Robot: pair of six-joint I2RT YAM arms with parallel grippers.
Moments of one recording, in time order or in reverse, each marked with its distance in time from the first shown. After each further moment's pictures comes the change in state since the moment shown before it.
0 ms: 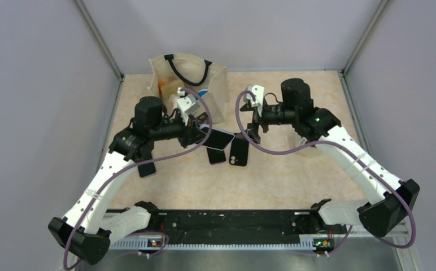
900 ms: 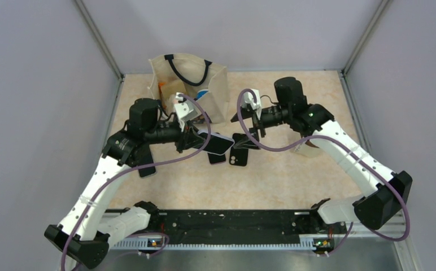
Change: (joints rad) left arm 0.003 -0.056 0.039 -0.110 0.077 0.107; right arm -0.002 0.076 0.048 -0.079 -0.287 -0.031
